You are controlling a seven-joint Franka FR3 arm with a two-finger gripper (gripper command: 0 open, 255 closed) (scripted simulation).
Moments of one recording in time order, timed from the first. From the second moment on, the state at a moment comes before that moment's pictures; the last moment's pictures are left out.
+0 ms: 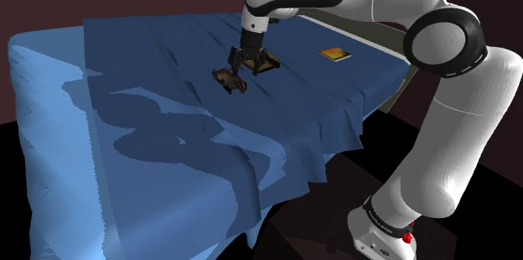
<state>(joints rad) 0.06 0.26 0.03 -1.60 0.14 1.78 0.14</state>
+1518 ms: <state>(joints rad) 0.06 0.31 0.03 -1.61 0.15 1.83 0.13</state>
